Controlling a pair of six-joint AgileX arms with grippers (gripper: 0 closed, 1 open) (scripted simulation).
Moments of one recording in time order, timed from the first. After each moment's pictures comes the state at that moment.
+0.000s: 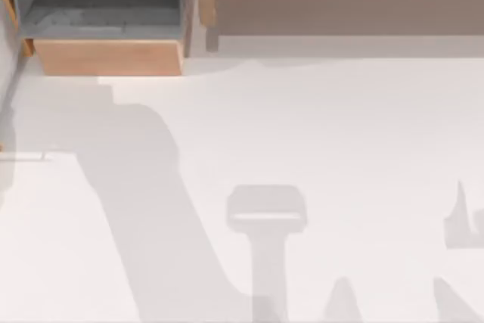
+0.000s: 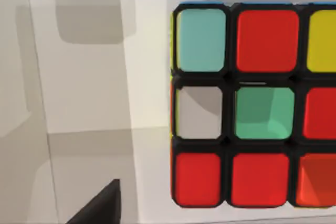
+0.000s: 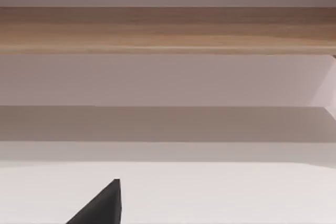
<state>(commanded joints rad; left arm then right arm) 0.36 2.43 2.39 -1.35 0.09 0.45 0.00 0.00 0.00 0.00 0.00 0.00</state>
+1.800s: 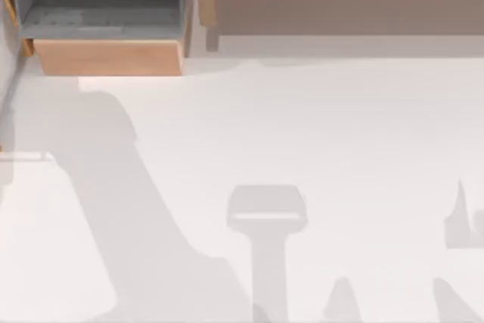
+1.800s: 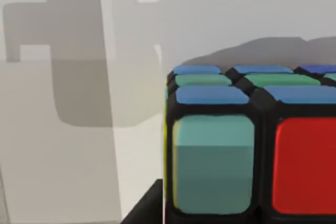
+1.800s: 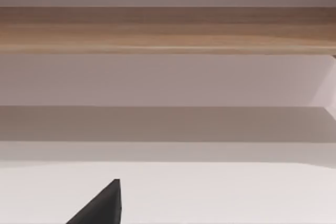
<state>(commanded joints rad) 0.34 2.53 2.34 -1.20 0.09 0.44 0.00 0.00 0.00 0.00 0.00 0.00</state>
